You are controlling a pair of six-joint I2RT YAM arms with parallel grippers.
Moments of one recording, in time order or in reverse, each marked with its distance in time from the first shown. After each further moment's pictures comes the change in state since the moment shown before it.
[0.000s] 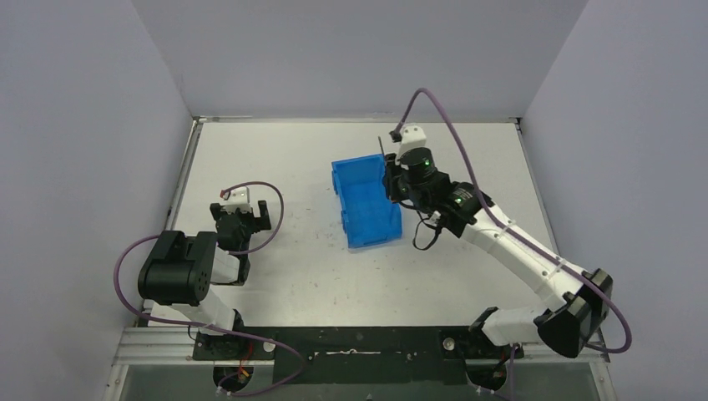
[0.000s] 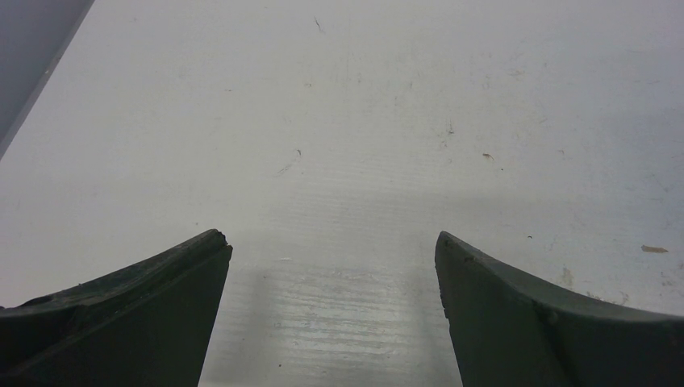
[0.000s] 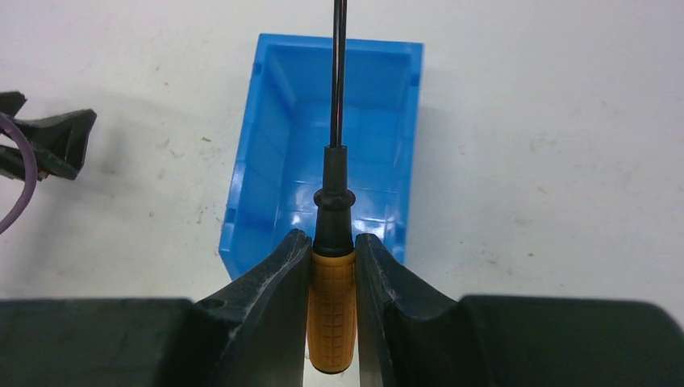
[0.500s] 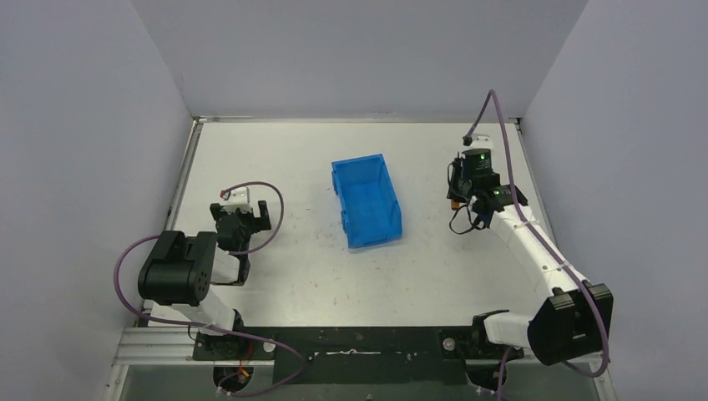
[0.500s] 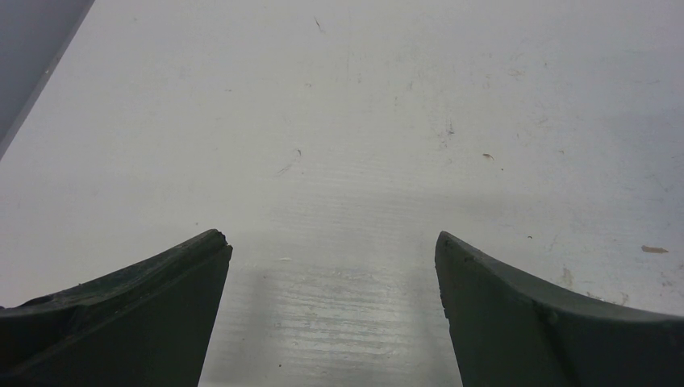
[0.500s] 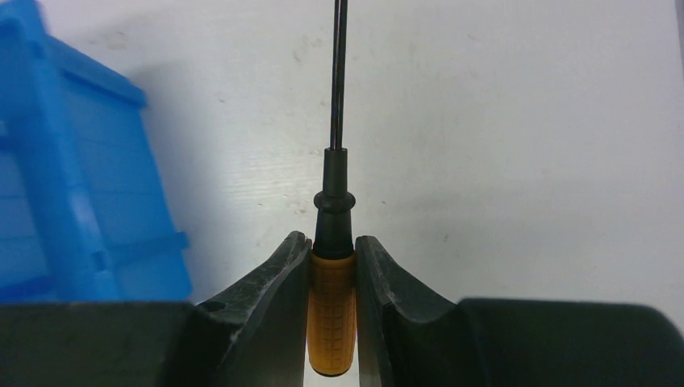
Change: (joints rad) left arm 0.000 0.000 0.000 0.000 0.000 0.000; right arm -0.491 0.019 -0.255 0.023 -0.087 -0.026
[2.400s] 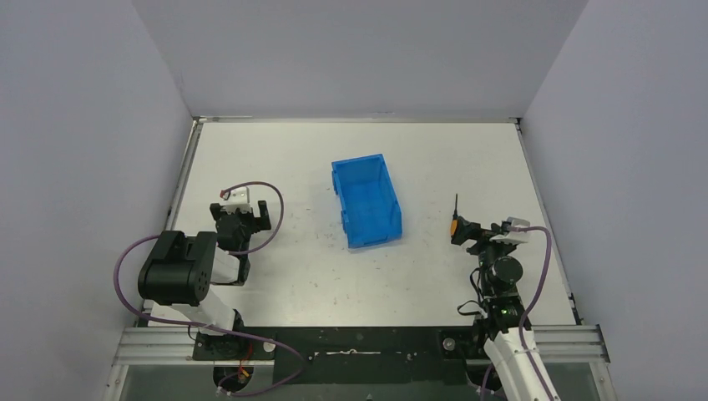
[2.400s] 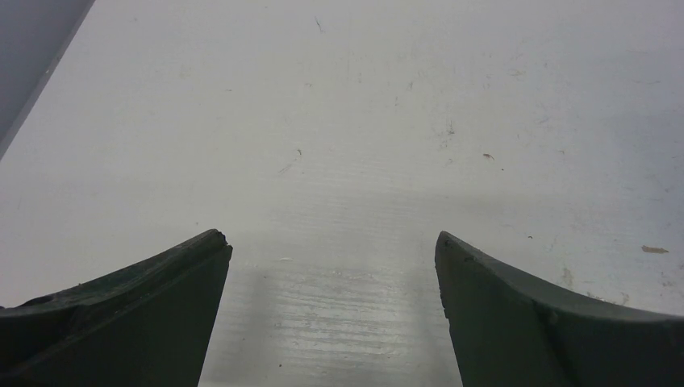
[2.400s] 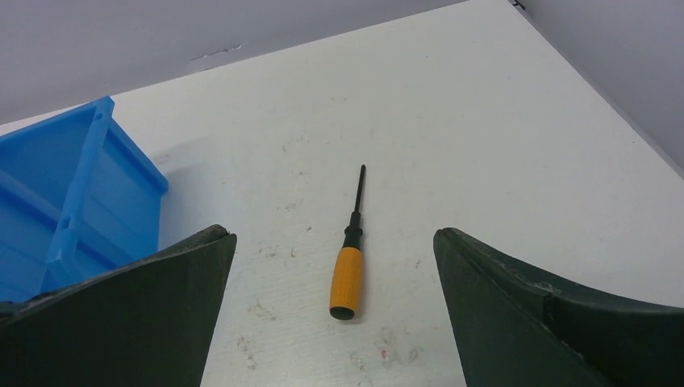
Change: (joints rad) left arm 0.000 0.000 0.000 0.000 0.000 -0.001; right arm -0.108 -0.998 -0.972 0.741 -0.037 -0.015
